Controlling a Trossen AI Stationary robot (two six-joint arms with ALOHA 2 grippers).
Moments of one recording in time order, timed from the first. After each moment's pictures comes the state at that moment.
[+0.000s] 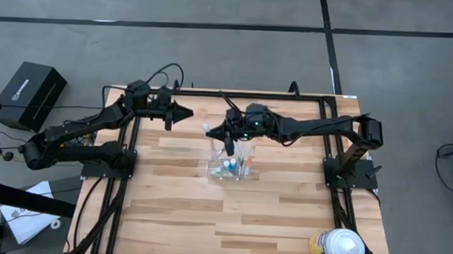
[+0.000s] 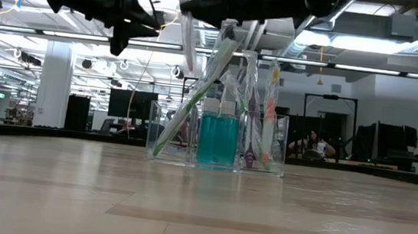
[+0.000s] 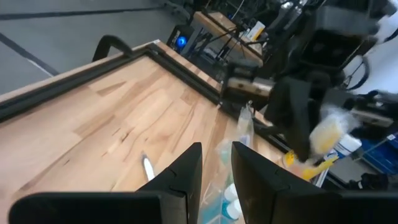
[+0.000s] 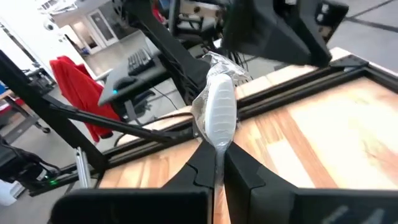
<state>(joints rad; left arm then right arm) 0.66 0.93 0.61 0.07 0.51 -0.43 -0.13 1.71 1.19 0.33 -0.20 0.38</state>
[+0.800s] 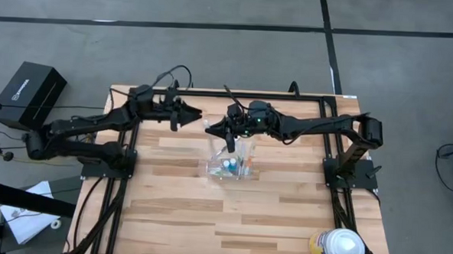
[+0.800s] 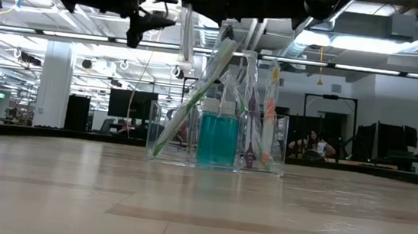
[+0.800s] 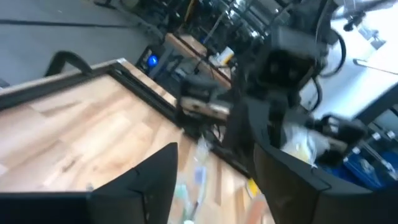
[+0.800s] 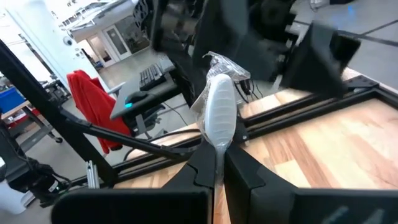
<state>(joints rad) 0.52 1.01 0.61 0.33 0.43 -0.61 -0.16 1.71 1.18 0.41 -0.24 0.39</state>
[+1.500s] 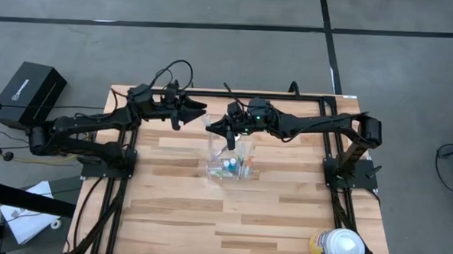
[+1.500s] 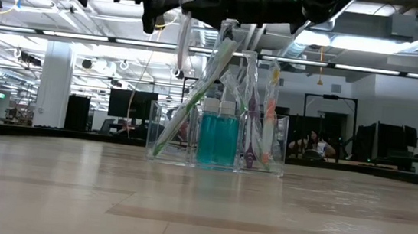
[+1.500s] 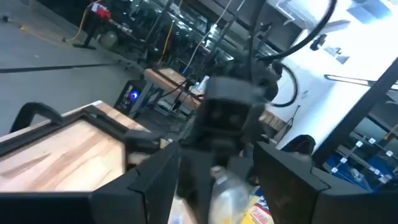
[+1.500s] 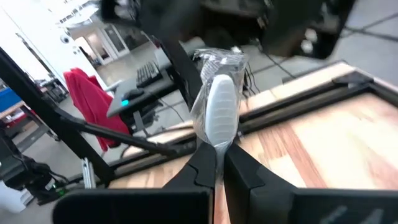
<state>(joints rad) 0.45 1.07 0.66 0.52 0.37 -0.60 -0.18 1.71 1.18 0.40 -0.26 0.39</state>
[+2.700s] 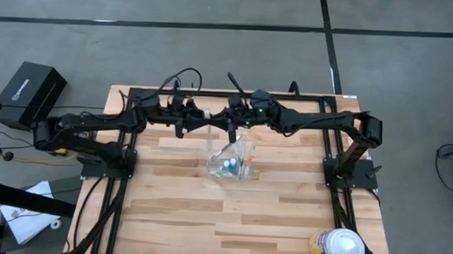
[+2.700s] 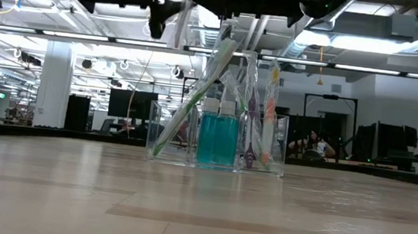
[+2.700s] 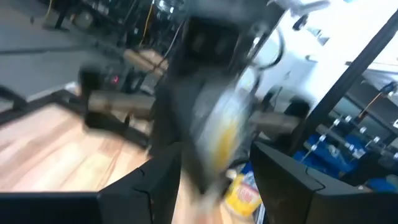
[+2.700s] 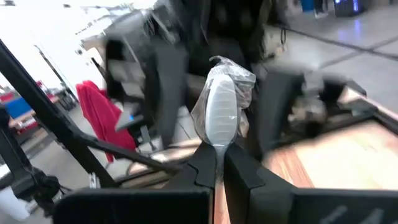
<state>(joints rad) 0.39 1.15 0.65 0.57 0.41 -0.58 -0.22 1.71 1.24 0.41 -0.32 0.39</state>
